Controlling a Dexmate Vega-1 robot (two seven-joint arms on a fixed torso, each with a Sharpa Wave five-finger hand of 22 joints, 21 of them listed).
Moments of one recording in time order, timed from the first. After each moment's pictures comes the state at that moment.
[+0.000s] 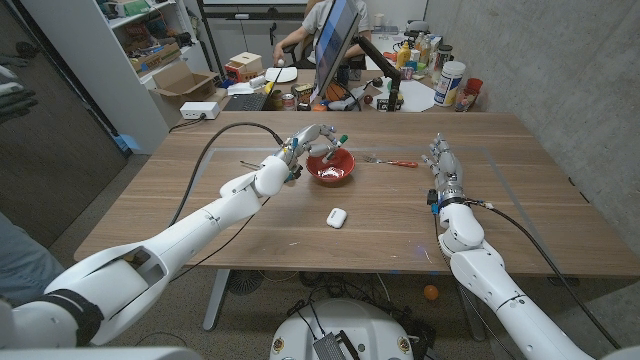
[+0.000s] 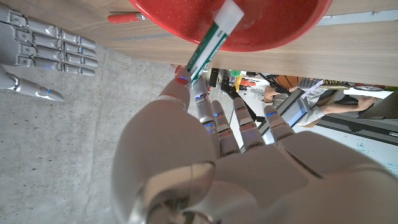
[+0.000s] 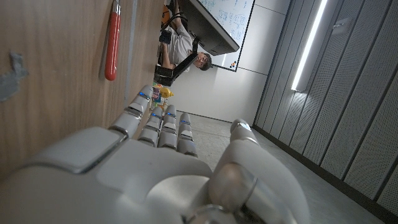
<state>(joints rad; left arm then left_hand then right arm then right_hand) 0.56 0.52 0.75 -1.37 0.30 -0.08 0.20 1.12 0.11 0.32 -0.14 0.20 0.81 0.06 0.46 0.27 0.33 -0.07 0.30 0.35 0.26 0.05 0.21 0.18 -0.01 0.21 0.21 0.18 -1.12 -0.37 -0.24 -1.61 0.49 0.27 -0.36 0.30 0.08 0.24 -0.08 0.21 0.20 0.05 0.20 0.19 0.22 0.11 0.20 0.20 0.11 0.07 0.21 0.22 0.33 0.04 0.20 0.17</state>
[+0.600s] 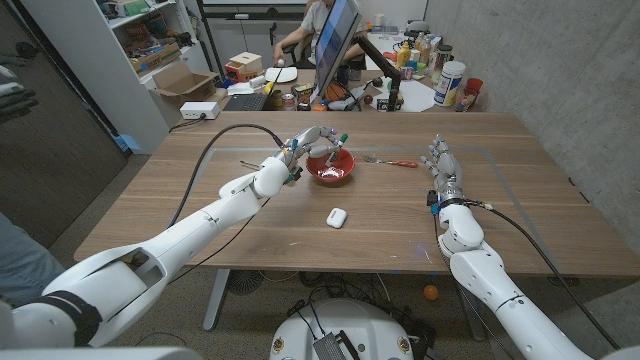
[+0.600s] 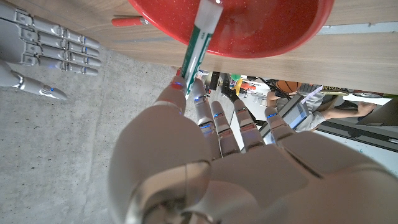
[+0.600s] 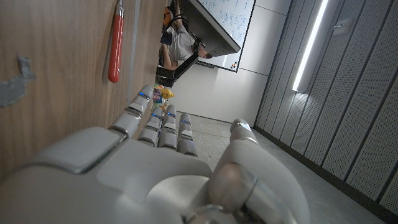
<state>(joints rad) 0.57 0.53 0.75 -1.38 0.28 -0.08 0.19 1.05 0.08 0.31 -0.13 0.20 0.79 0.06 0.42 0.25 0.31 -0.05 0.28 0.36 0.25 0.05 0.20 0.19 -0.03 0.21 0.20 0.18 -1.12 -0.37 -0.24 -1.60 0.49 0.28 -0.36 0.30 0.08 0.25 -0.09 0.21 0.21 0.04 0.20 0.19 0.22 0.11 0.20 0.20 0.11 0.07 0.21 0.22 0.33 0.04 0.20 0.17</state>
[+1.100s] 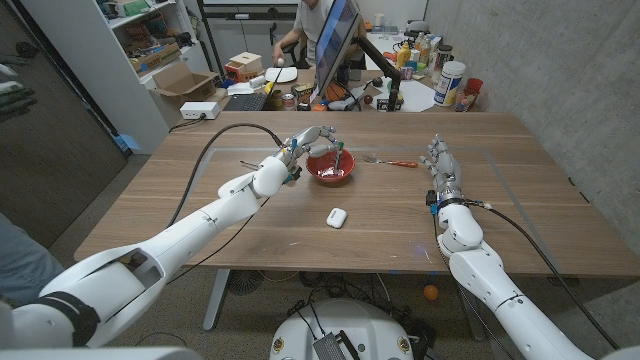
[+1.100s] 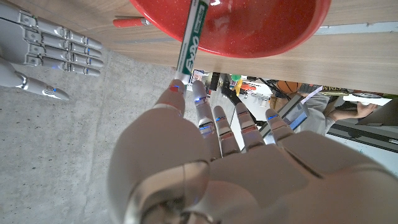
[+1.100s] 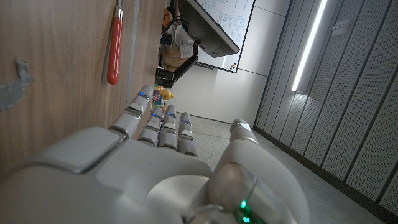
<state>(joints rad) 0.57 0.54 0.74 -1.40 0.28 -0.07 0.17 0.98 0.06 0.29 -0.12 0.19 0.70 0.06 0.36 0.24 0.25 -0.02 0.26 0.36 0.20 0.09 0.20 0.19 -0.06 0.21 0.20 0.19 -1.12 -0.37 -0.24 -1.60 0.49 0.28 -0.35 0.30 0.08 0.25 -0.09 0.21 0.21 0.04 0.20 0.19 0.22 0.11 0.20 0.20 0.11 0.07 0.21 0.22 0.33 0.04 0.20 0.17</state>
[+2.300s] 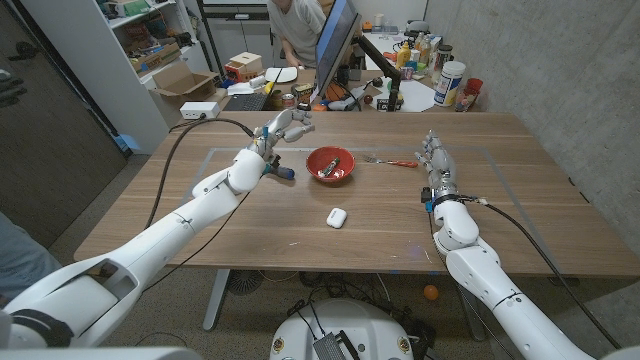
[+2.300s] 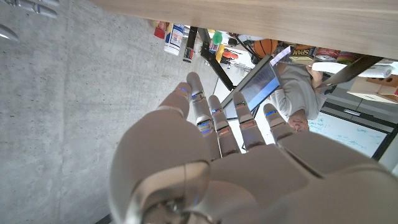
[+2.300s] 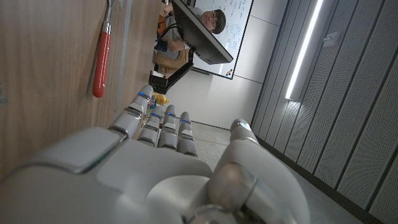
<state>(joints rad) 0.67 0.64 0.57 -1.51 0.18 -0.08 0.27 1.00 0.12 0.37 -0.15 0.21 0.85 0.05 0.47 0.32 0.42 -0.08 0.31 0.40 0.34 0.05 0.24 0.19 0.01 0.21 0.23 0.19 -1.12 -0.37 -0.27 -1.66 0.46 0.24 -0.38 0.30 0.08 0.25 -0.09 0.21 0.21 0.04 0.20 0.19 0.23 0.10 0.20 0.20 0.11 0.07 0.21 0.22 0.33 0.04 0.20 0.17</state>
